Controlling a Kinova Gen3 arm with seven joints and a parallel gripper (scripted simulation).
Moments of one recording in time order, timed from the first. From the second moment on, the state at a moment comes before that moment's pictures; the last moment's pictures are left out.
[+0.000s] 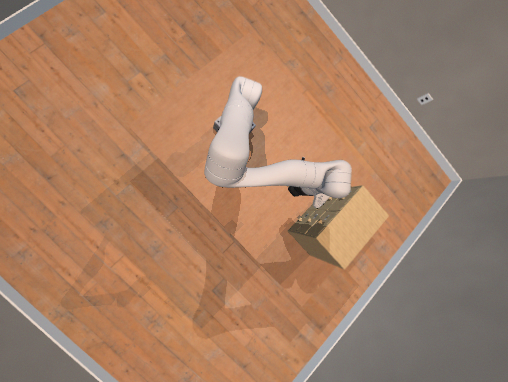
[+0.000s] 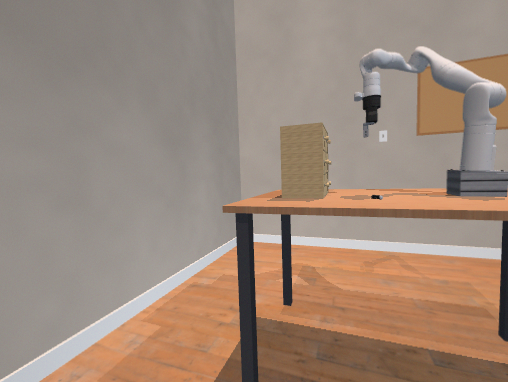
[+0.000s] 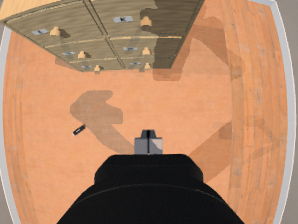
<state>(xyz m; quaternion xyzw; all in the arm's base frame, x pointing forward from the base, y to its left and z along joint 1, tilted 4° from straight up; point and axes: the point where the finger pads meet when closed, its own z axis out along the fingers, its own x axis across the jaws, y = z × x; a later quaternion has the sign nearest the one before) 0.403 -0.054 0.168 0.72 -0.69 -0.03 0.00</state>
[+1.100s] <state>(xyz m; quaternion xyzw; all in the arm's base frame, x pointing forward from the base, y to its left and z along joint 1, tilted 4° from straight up) 0.403 -0.053 0.169 0.73 -0.69 -0.03 0.00</state>
